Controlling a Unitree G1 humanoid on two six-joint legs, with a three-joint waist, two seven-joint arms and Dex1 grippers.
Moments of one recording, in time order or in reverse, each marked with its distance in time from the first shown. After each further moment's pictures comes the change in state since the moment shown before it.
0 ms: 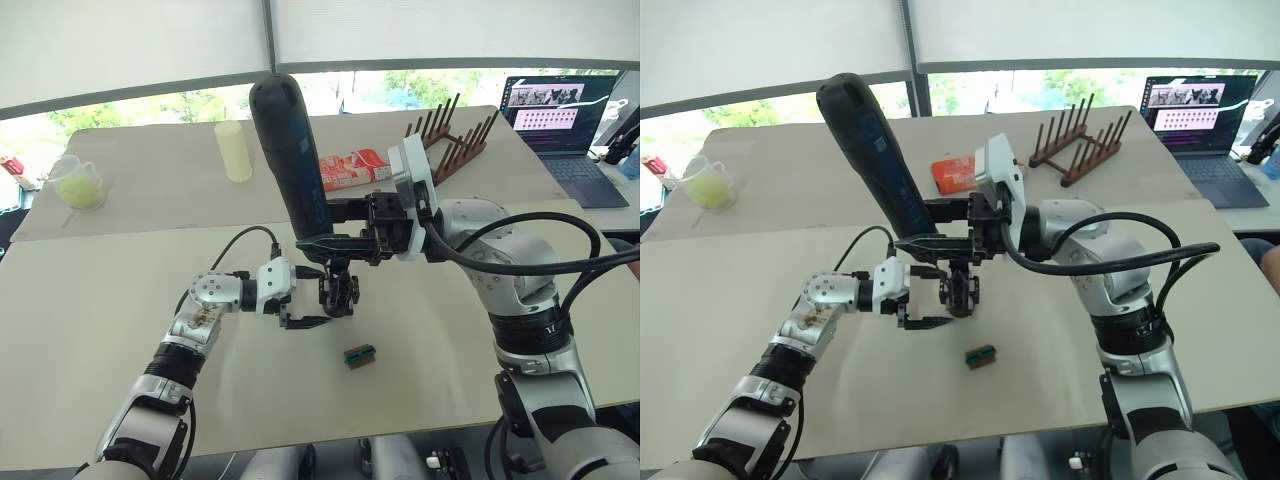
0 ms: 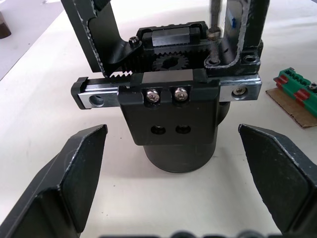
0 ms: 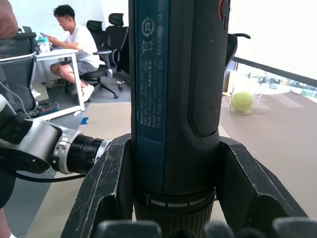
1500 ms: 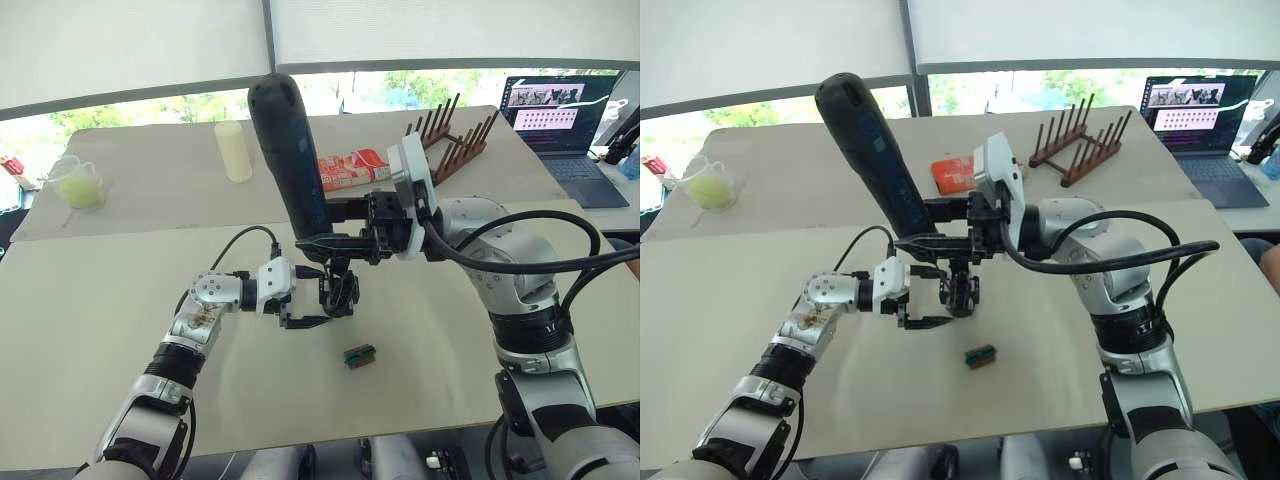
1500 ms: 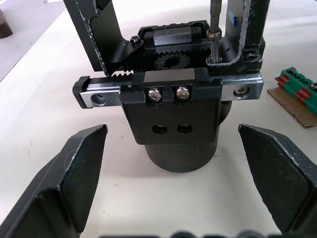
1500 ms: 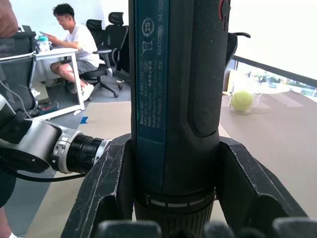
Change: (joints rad) left arm 0.000 0.000 0.000 0.000 0.002 -0.001 0.004; right arm 0.005 -0.002 0.004 -0.001 0.002 0.005 -0.009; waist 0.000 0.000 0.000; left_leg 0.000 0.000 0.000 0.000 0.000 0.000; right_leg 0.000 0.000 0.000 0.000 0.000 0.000
